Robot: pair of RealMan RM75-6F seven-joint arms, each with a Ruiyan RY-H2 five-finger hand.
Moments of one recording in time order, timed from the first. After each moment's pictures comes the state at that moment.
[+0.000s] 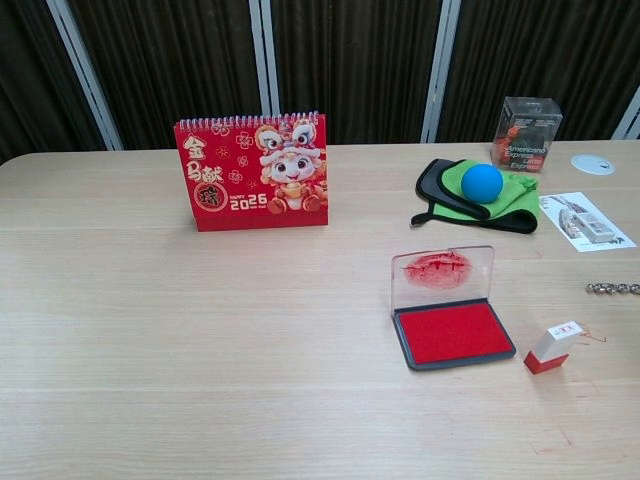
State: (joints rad) left arm -0.06 -0.98 -0.01 -1.79 1.52 1.49 0.16; right arm 0.16 -1.18 0.06 -1.47 -1.70 1.47 -0.02
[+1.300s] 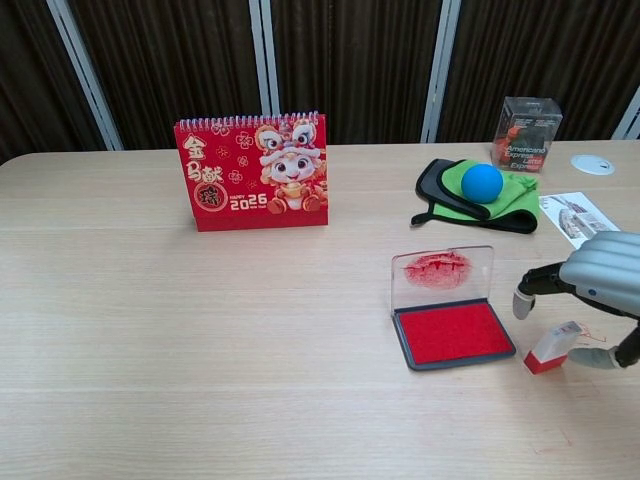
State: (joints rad) left arm -0.12 -1.07 -0.05 -1.77 1.33 1.38 0.35; right arm 0.50 -1.46 -0.06 -1.20 -1.79 1.08 -0.04
